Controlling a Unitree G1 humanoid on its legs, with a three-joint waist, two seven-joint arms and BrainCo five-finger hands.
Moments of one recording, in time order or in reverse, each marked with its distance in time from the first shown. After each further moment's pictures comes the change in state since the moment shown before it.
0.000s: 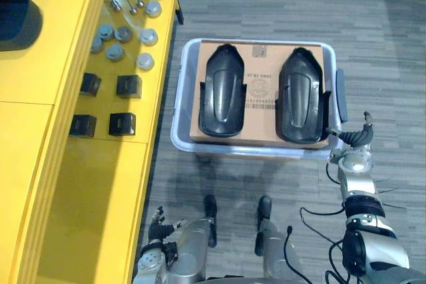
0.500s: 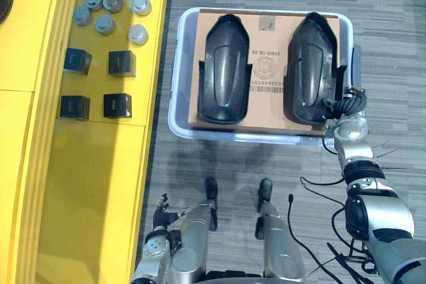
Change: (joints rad) left arm -0.029 0.012 -0.031 0.003 -0.012 -0.002 0.019; right arm -0.138 -0.007 0.079 0.079 0.018 -0.013 0.011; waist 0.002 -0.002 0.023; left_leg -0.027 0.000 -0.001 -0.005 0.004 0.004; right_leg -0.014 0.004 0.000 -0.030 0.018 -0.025
